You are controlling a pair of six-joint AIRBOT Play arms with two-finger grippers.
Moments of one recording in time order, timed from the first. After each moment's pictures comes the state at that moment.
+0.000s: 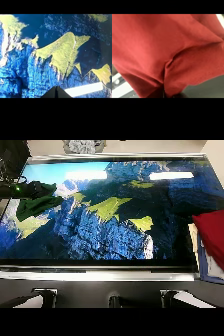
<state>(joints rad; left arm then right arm) 0.15 -1.30 1.50 0.94 -1.22 -1.37 -1.09 -1.34 1.34 -1.50 1.76 1.18</state>
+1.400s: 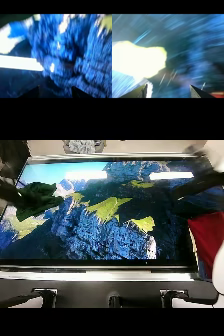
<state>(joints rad) 0.05 -1.34 1.53 1.51 -1.47 -1.59 -0.03 -1.52 1.79 -1.41 1.53 1.13</state>
